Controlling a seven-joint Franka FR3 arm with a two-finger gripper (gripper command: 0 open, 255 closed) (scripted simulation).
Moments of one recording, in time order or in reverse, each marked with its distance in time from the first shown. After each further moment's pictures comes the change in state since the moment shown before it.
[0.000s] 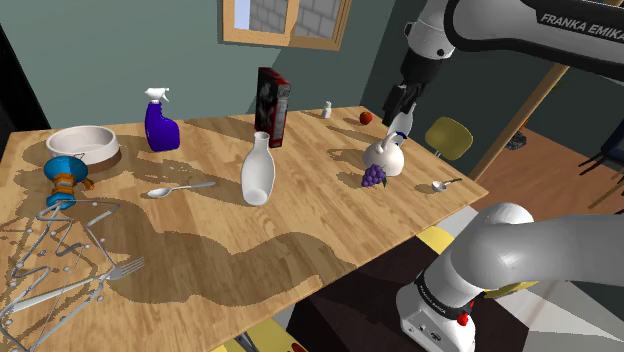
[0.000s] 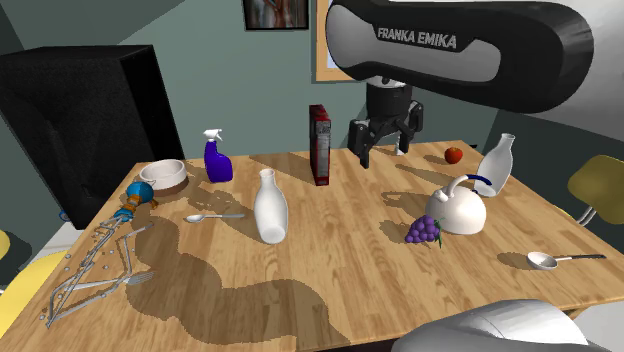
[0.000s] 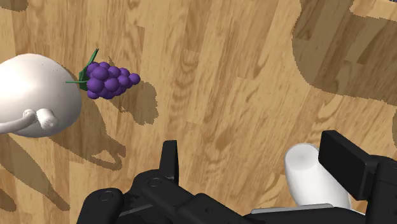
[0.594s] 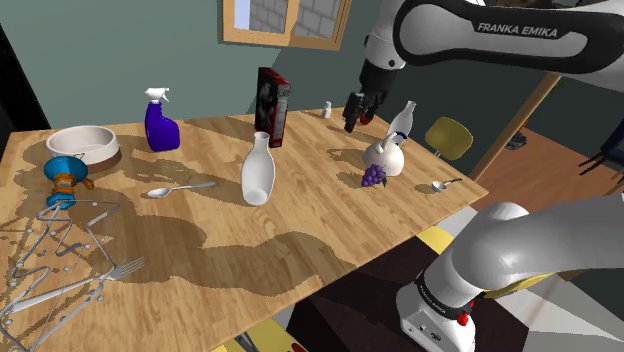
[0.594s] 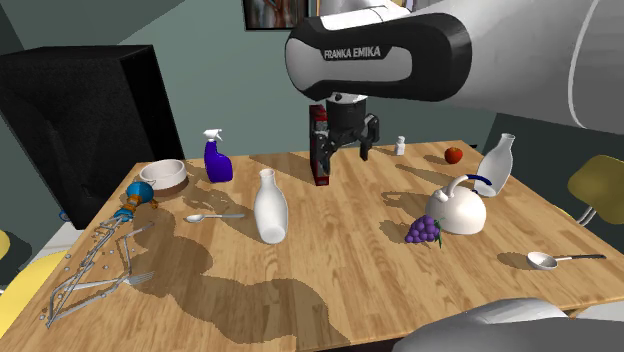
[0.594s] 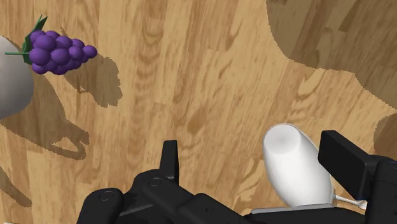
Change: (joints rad) arm 0.027 0.183 0.076 0.021 0.064 0.161 0.104
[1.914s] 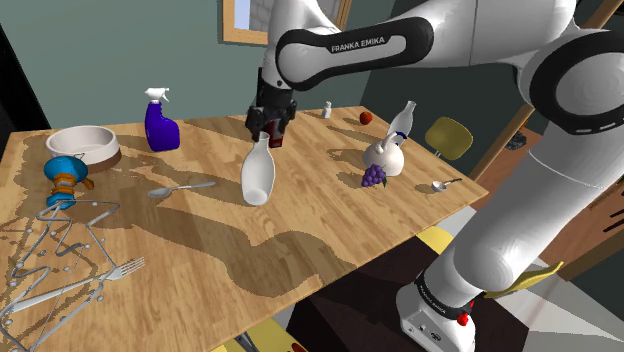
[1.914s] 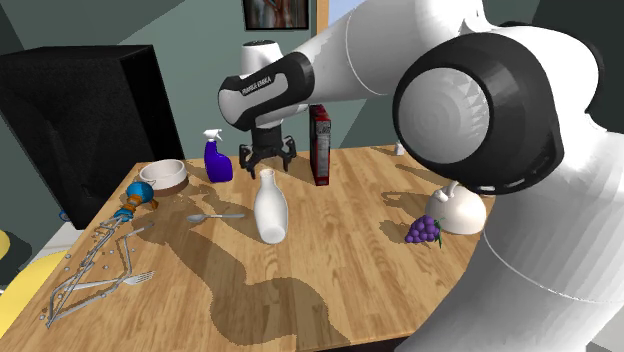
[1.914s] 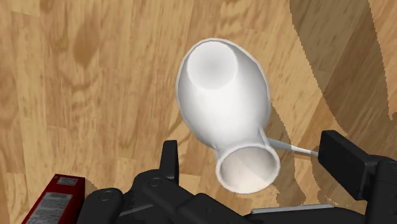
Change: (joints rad) arm 0.050 0.649 0.157 0.362 -0.016 0.305 0.251
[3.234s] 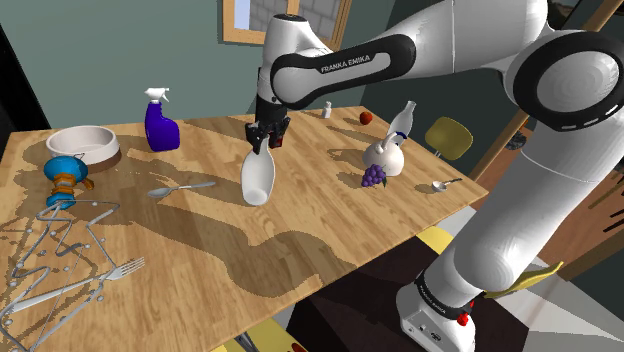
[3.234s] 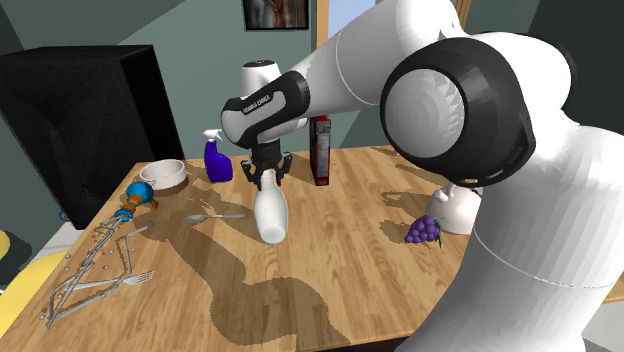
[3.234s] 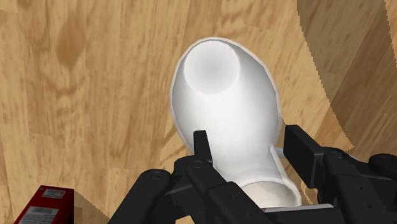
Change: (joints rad) arm 0.005 0.059 0.001 -0.035 -0.022 0.093 0.020
